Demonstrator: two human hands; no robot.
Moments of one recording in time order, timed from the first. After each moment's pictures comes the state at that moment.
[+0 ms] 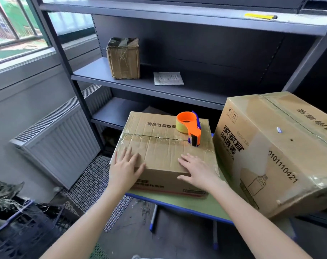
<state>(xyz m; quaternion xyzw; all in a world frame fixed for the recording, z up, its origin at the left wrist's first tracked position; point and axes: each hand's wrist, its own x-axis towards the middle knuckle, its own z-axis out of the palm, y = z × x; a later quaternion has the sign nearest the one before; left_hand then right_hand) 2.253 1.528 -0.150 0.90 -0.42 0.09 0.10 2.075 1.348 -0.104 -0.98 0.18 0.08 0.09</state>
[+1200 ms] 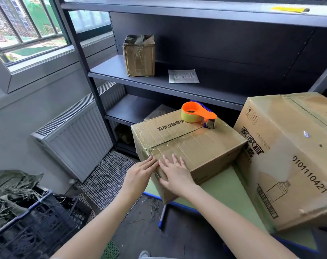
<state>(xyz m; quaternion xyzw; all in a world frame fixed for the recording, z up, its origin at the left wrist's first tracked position) 2.251 1.539 -0.168 0.77 -0.57 0.16 0.22 2.145 1.419 -0.118 -0.98 0.15 0.12 0.10</state>
